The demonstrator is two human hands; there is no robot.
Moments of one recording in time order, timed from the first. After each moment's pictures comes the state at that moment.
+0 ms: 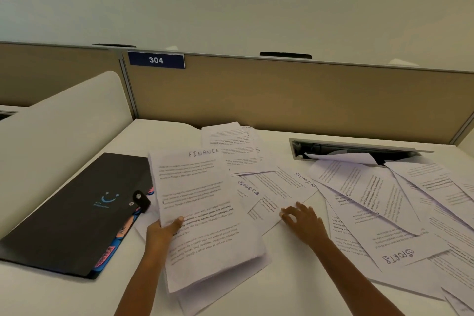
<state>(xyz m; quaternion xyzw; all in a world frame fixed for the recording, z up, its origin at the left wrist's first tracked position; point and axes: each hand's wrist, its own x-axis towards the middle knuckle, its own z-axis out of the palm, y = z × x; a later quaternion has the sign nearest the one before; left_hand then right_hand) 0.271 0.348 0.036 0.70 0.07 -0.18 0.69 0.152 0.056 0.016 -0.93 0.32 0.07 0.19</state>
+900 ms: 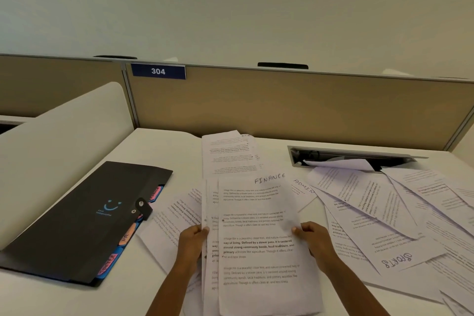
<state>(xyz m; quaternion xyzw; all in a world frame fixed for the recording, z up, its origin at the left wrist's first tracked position) 0.252 0.306 0.025 0.70 0.03 -0.23 0.68 0.120 0.076 0.029 -0.67 0.41 -0.14 0.60</state>
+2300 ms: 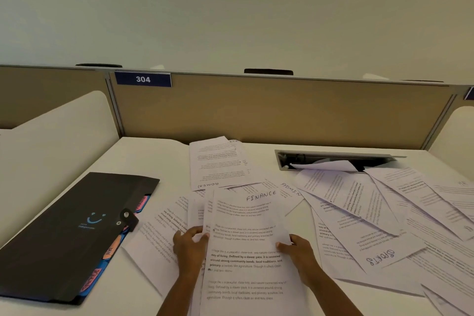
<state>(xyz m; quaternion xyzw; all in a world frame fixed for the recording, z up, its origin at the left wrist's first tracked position) 0.245 0.275 0.020 0.81 -0.01 -0.09 0.58 0.113 0.088 0.009 -0.63 0.40 -0.13 0.65</state>
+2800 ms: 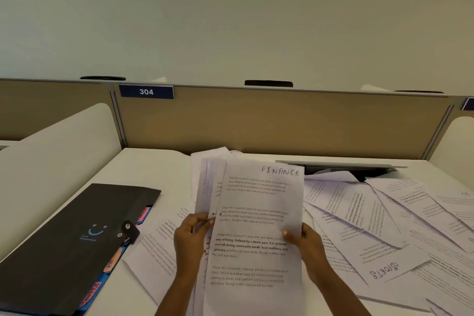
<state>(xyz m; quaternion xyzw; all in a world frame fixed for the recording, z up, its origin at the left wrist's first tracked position) 0.238 0.279 0.077 0.70 -0.14 0.00 0.70 0.114 0.084 0.055 -0.63 0.31 -0.23 0.67</state>
